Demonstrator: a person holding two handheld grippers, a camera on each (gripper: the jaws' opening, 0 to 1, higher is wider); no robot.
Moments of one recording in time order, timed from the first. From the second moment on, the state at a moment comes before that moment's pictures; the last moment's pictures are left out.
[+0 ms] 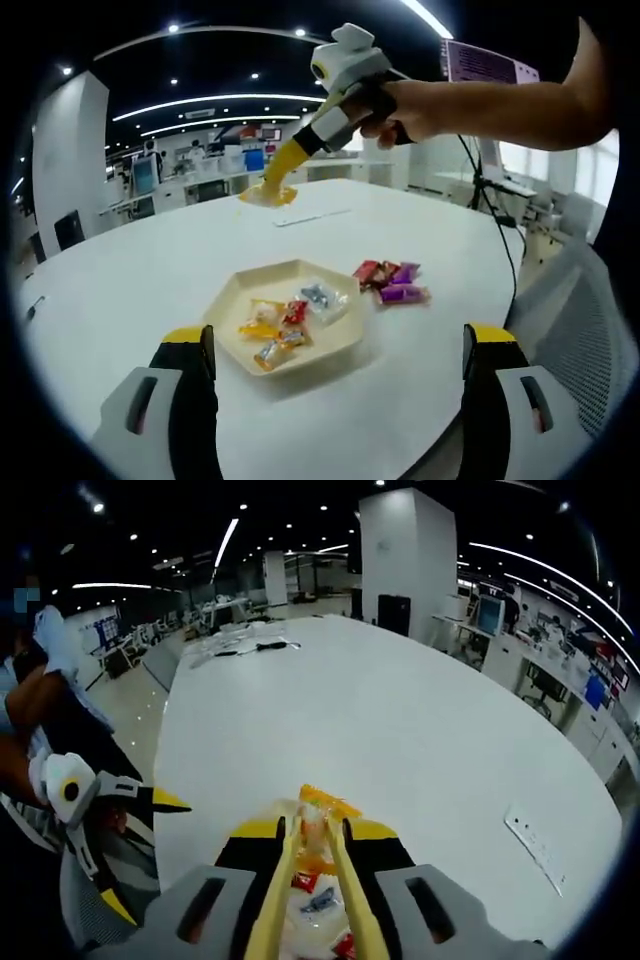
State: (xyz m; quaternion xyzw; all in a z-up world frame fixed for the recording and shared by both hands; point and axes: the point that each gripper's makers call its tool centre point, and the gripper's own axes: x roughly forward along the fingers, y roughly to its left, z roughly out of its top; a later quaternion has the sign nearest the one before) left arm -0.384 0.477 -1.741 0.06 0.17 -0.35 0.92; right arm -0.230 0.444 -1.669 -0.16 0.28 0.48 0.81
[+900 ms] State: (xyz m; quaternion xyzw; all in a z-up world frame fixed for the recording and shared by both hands) left arm -0.383 0.478 -1.742 0.06 0.17 -0.35 0.92; right arm -0.235 0.434 -1.651 -0.13 0.27 0.50 0.81
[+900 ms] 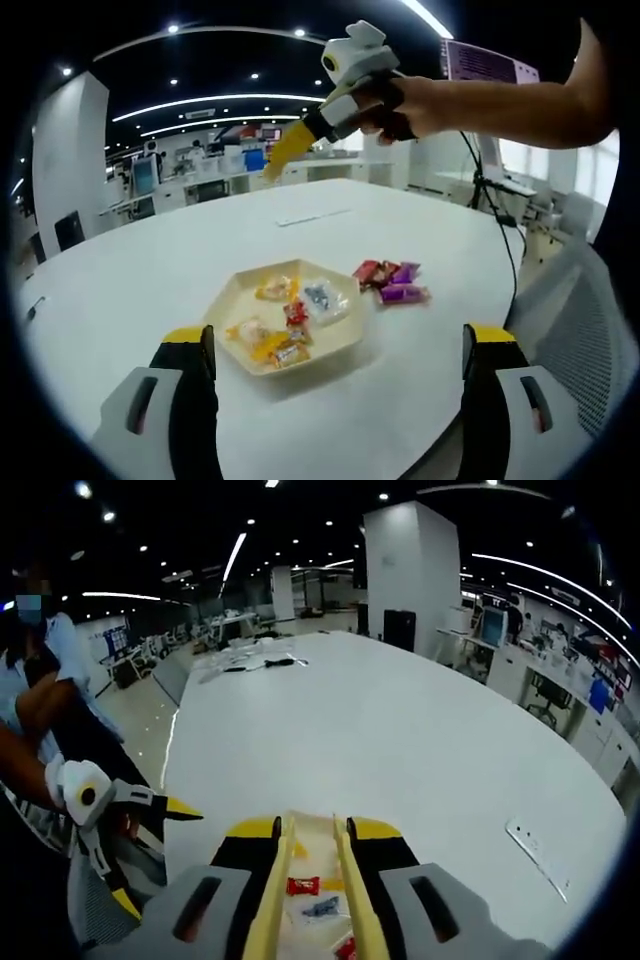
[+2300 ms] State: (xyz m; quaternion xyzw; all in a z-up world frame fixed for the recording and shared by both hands) left arm -0.386 0.474 -1.744 0.07 0.18 -0.35 0.92; right arm -0.294 0.322 -1.636 -0.15 0.18 0.47 0.85
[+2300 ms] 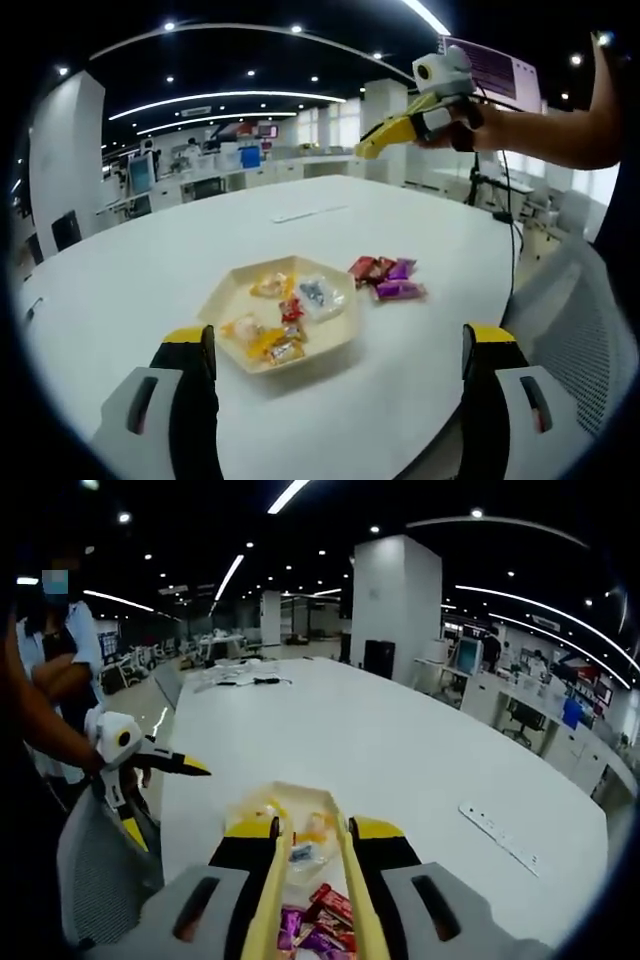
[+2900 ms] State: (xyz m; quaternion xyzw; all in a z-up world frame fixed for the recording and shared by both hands) left arm -0.386 0.475 -1.744 0.06 0.18 -0.35 0.92; right arm -0.340 0.283 -1.654 -0.14 0.17 0.45 0.87
